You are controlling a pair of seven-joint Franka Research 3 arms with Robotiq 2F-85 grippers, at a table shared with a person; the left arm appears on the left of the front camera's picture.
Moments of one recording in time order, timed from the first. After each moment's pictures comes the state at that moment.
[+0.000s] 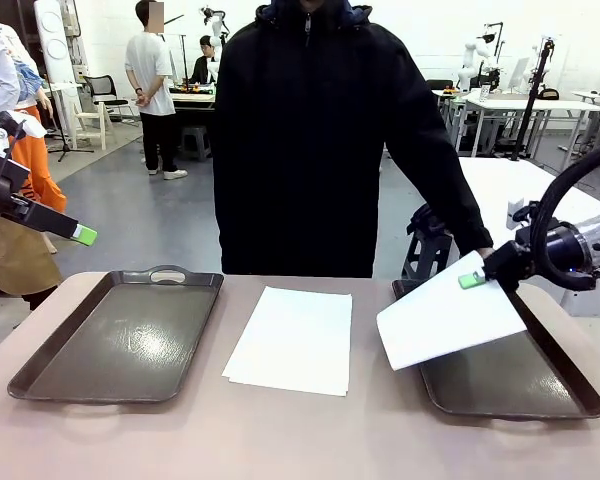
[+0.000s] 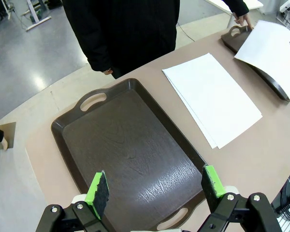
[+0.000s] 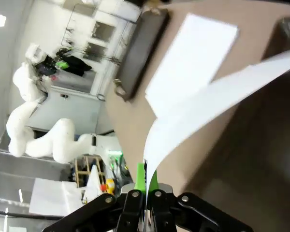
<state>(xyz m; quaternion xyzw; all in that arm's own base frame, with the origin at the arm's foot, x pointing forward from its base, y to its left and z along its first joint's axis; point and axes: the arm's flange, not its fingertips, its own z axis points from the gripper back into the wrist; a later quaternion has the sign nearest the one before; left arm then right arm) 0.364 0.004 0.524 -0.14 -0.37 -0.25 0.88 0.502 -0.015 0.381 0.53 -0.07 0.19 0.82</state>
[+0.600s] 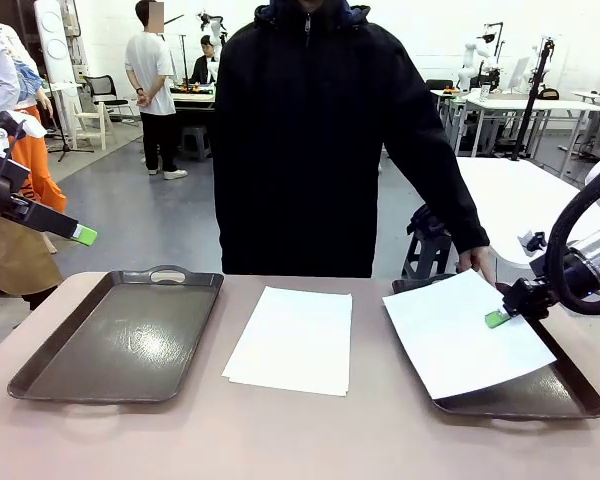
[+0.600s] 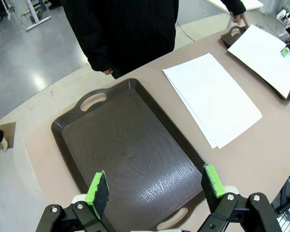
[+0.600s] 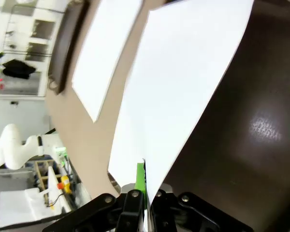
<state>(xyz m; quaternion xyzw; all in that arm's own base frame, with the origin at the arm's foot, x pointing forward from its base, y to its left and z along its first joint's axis) 0.364 0.004 0.524 -0.14 -0.37 -0.25 0.88 0.510 -0.063 0.340 0.40 -0.05 0.15 0.90</state>
